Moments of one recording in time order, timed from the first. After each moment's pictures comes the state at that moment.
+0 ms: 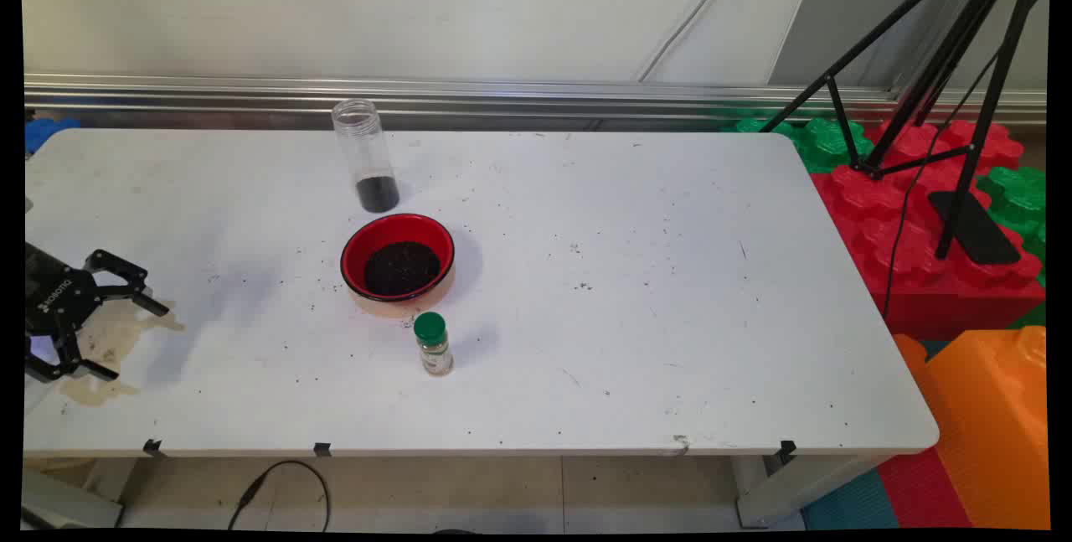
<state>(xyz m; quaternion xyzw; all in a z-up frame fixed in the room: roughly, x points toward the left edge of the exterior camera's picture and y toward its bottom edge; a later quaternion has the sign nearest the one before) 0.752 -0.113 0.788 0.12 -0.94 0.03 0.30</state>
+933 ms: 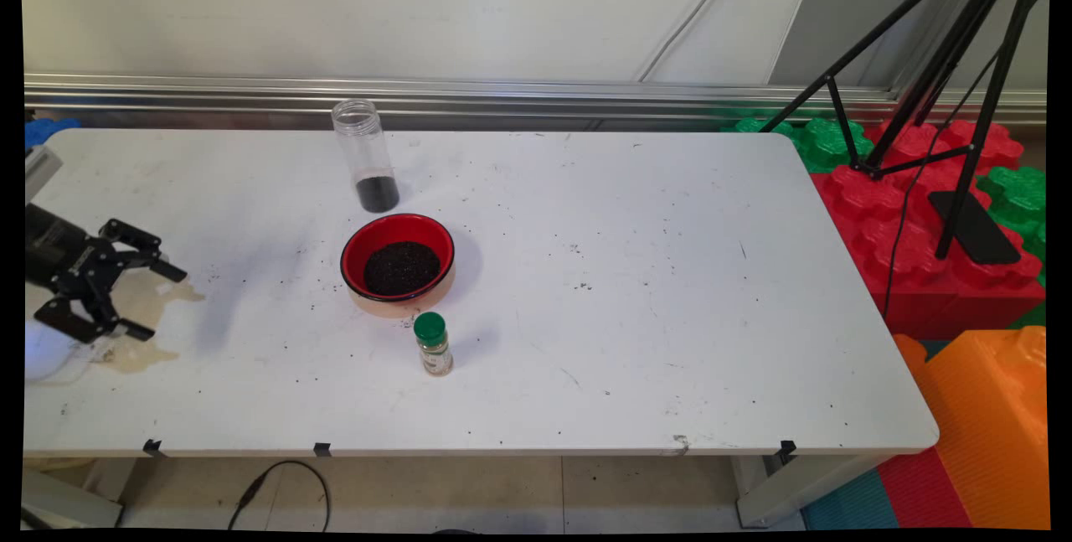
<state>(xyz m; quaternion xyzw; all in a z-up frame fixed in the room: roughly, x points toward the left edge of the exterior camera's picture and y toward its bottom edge) 0.744 -0.136 0.804 0.23 -0.92 0.05 0.30</state>
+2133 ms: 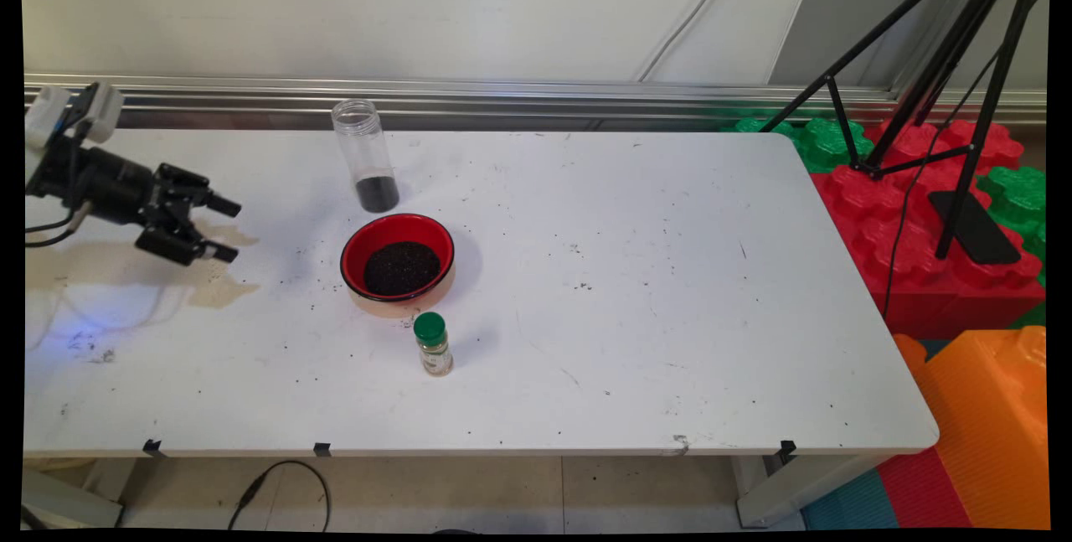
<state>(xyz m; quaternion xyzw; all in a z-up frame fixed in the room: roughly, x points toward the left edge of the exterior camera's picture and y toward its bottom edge) 0.719 -0.201 0.816 0.35 -0.87 0.11 0.33</state>
